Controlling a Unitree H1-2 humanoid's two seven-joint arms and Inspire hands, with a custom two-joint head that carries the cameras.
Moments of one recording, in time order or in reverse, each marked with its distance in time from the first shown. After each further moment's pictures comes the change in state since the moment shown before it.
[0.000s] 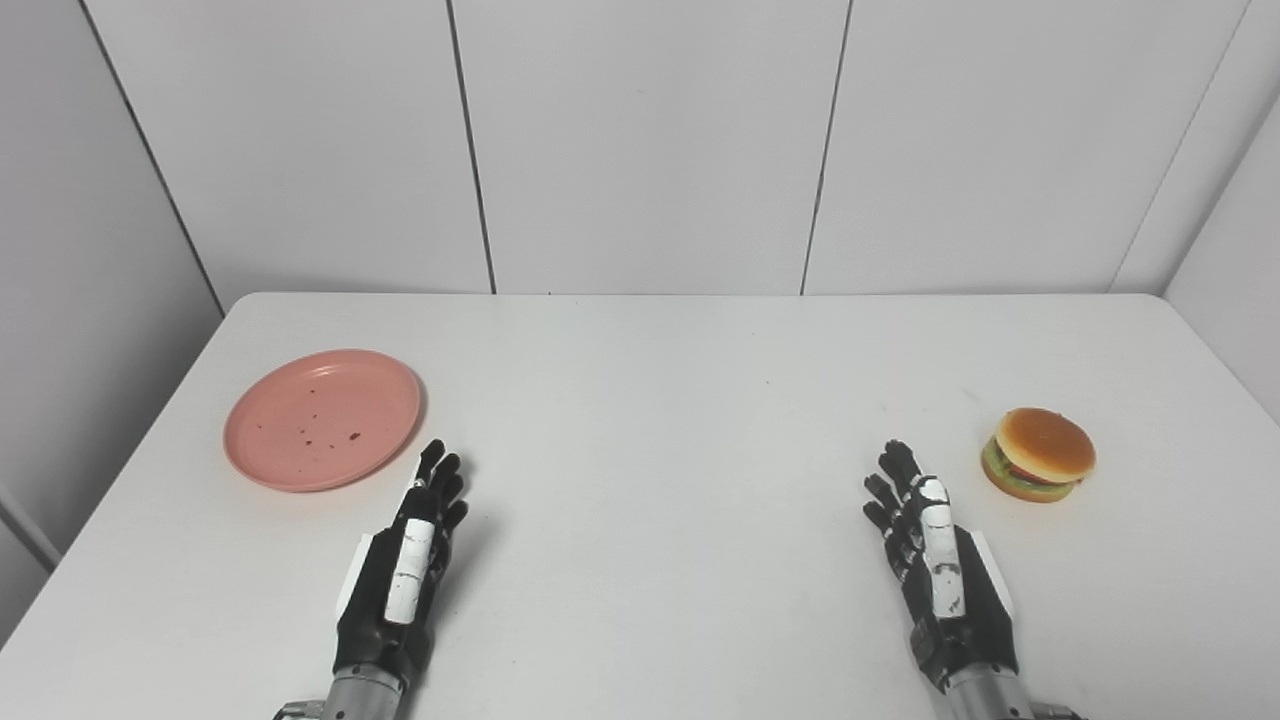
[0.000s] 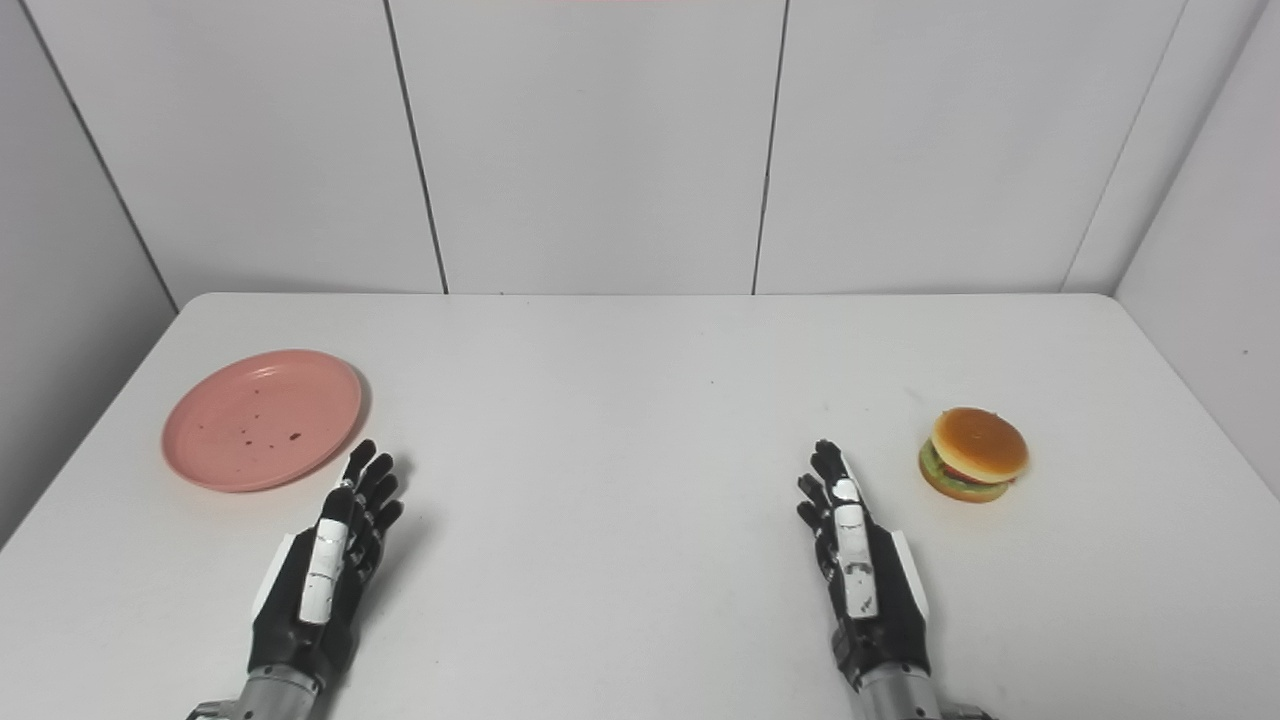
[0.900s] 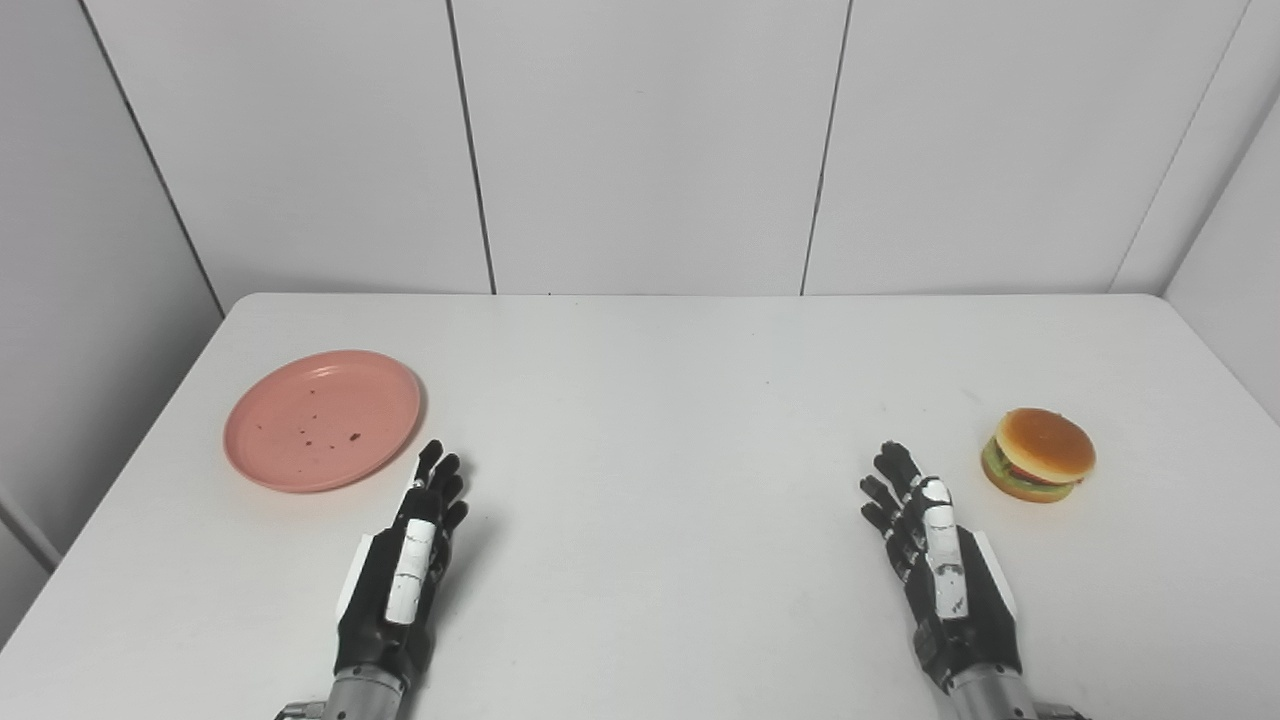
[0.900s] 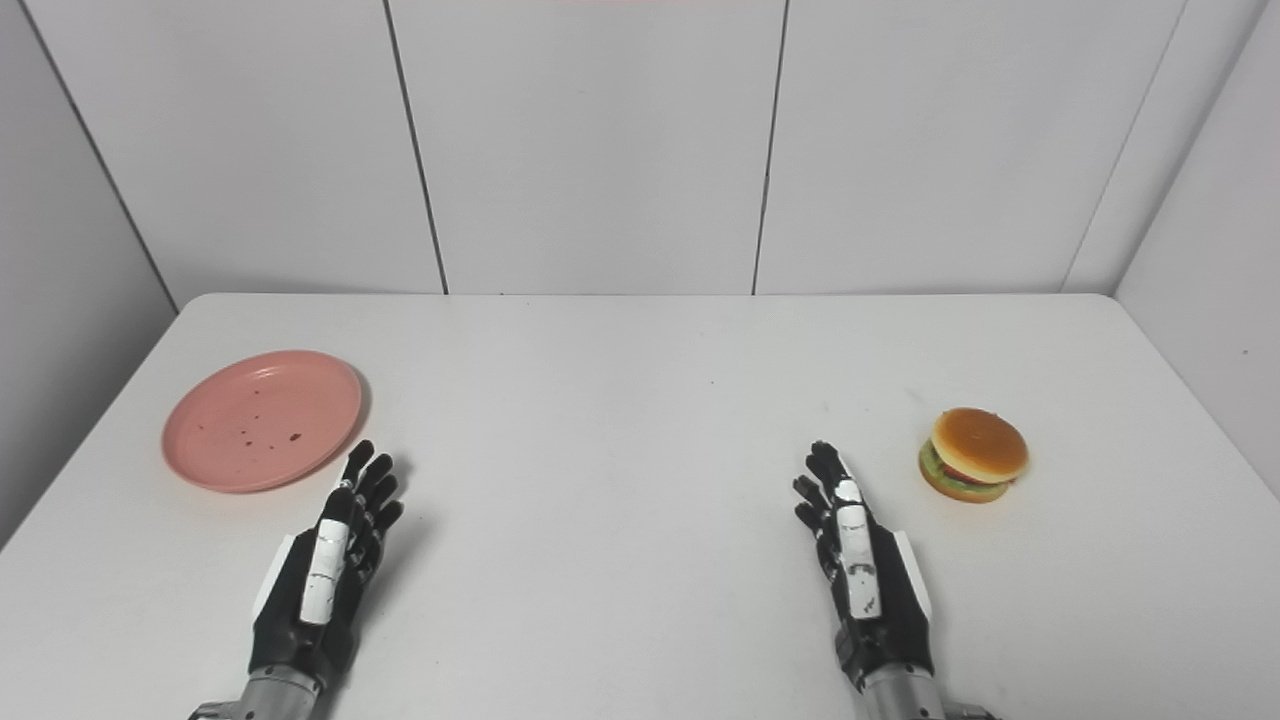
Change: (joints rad) left arm 0.000 -0.003 0.000 0.000 0.002 0.000 0.003; right arm 0.000 -0.008 -0.001 0.000 0.003 0.000 0.003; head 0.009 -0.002
